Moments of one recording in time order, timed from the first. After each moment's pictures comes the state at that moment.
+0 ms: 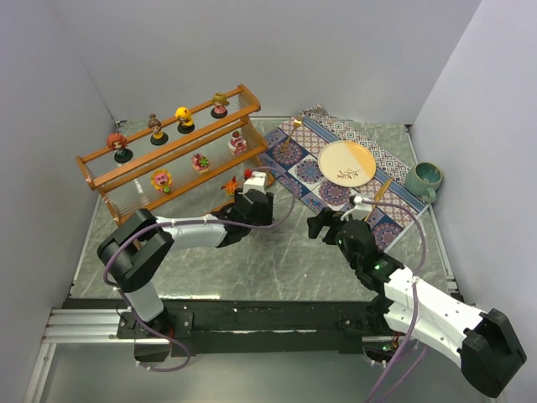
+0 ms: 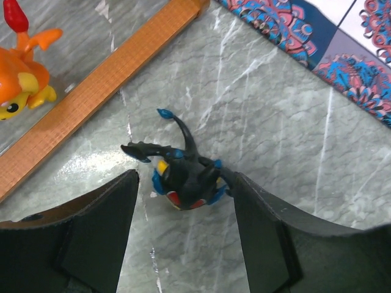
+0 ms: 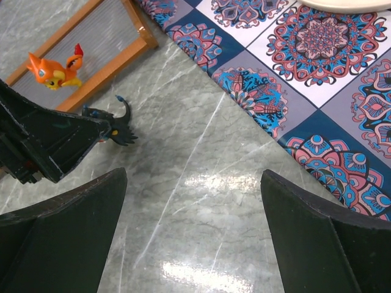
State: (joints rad) left arm -0.84 1.70 0.89 0.18 -0.44 -0.47; right arm 0.63 0.80 0.30 0.14 0.36 0.58
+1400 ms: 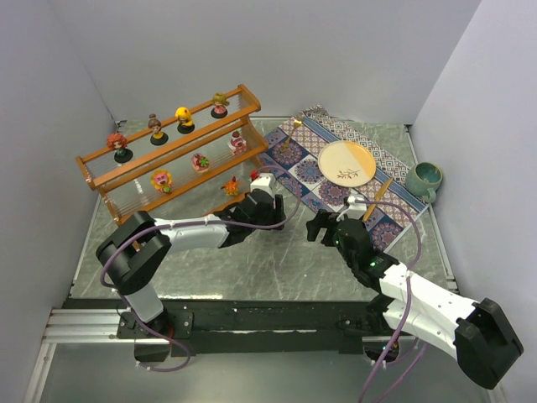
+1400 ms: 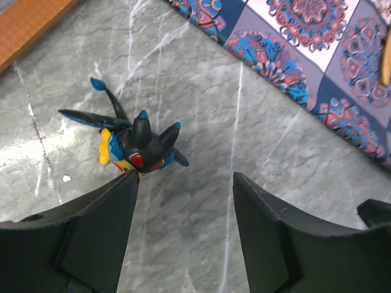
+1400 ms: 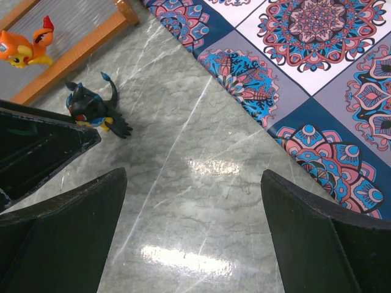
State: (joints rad) left arm -0.87 1.68 0.92 0.15 -0.25 -0.61; right arm 0.63 0.88 0.30 0.15 0.35 0.54
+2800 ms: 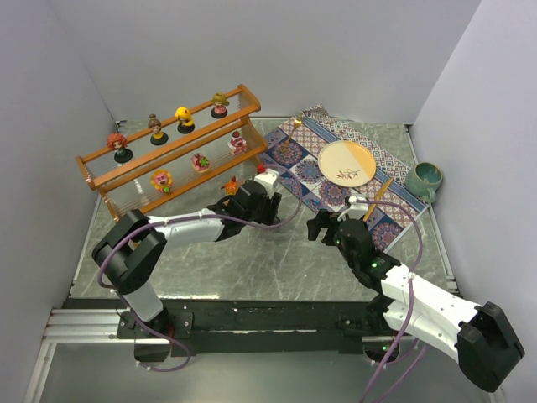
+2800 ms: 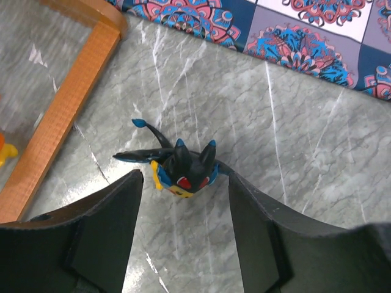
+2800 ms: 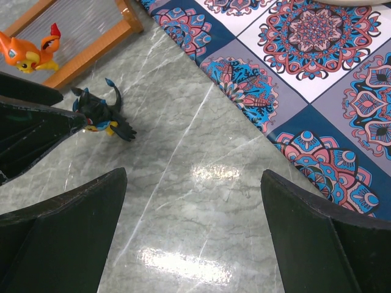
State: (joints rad) left arm -0.80 1.67 0.94 0.14 -0.18 -0.24; right arm 0.63 0.85 0.30 0.15 0.35 0.53
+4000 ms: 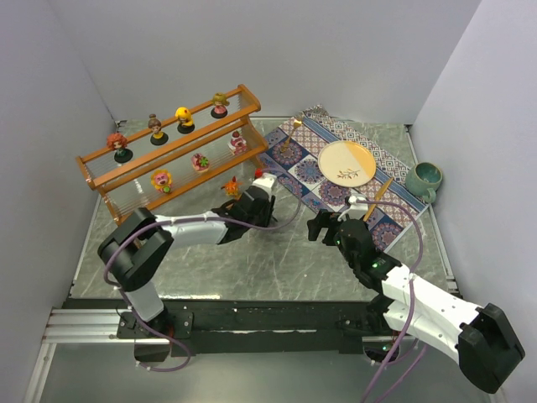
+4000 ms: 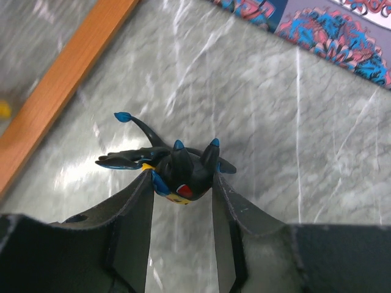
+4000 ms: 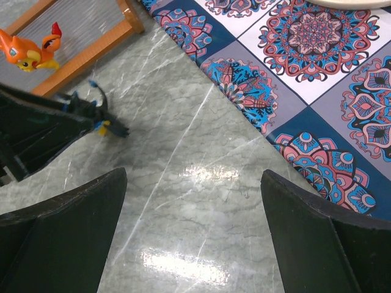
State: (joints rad) left arm -0.82 1.72 0.94 0.14 -0.26 -0.33; right arm 0.63 0.84 0.30 0.14 0.35 0.52
